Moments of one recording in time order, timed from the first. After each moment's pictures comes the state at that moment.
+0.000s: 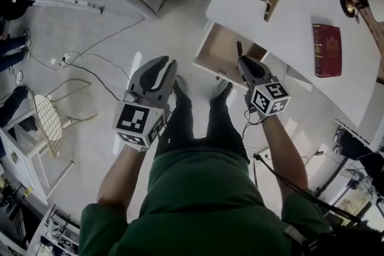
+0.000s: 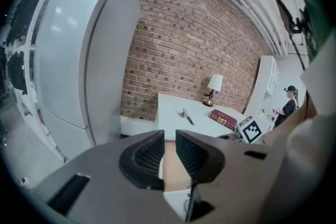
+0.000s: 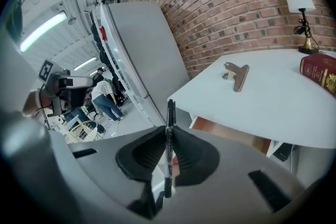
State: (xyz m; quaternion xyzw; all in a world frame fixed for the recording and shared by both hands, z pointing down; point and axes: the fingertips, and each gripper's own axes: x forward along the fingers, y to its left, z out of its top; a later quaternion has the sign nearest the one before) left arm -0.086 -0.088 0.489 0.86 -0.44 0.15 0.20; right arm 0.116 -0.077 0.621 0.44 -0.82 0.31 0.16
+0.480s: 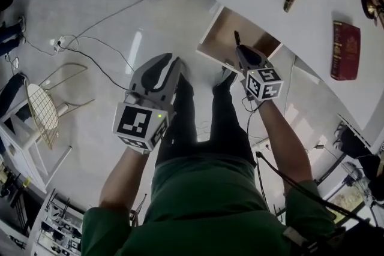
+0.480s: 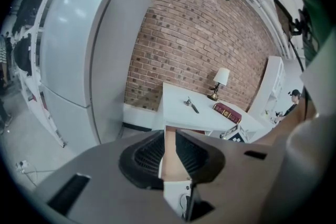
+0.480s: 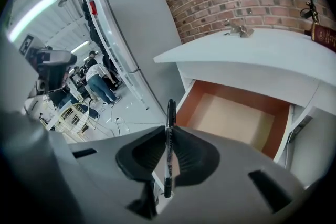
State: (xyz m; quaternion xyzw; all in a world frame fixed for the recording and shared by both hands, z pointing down) left arm -0.093 -0.081 0.552 0.84 -0.45 0.16 0.25; right arm 0.096 -0.078 0.740 0.43 -0.80 0.34 0.25
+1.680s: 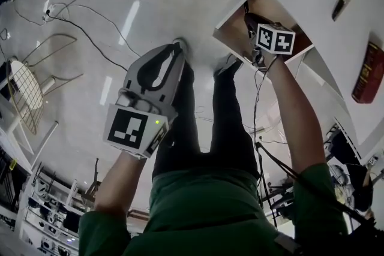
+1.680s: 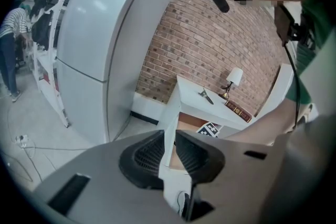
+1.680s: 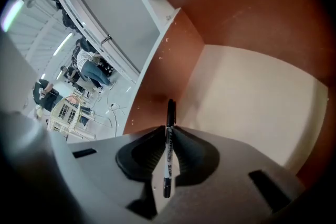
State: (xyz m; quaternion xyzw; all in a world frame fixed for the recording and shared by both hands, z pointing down) left arm -0.135 -0.063 0.635 0.80 -0.47 0.17 0.33; right arm 0.069 -0.135 0.907 0.39 -0.74 0.44 0.33
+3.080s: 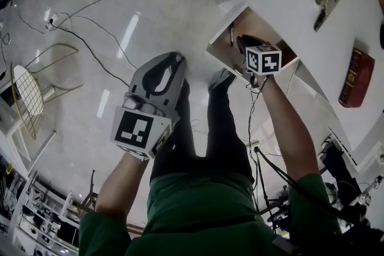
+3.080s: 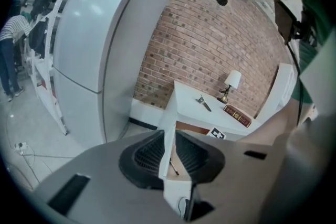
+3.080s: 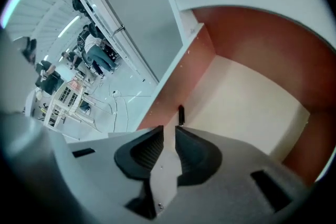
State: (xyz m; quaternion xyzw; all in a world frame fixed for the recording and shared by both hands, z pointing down) left arm -0.124 -0.080 0.607 0.81 -0.48 0.16 0.31; right arm 0.067 -0.114 0.870 0.36 -0.75 0.39 0.40
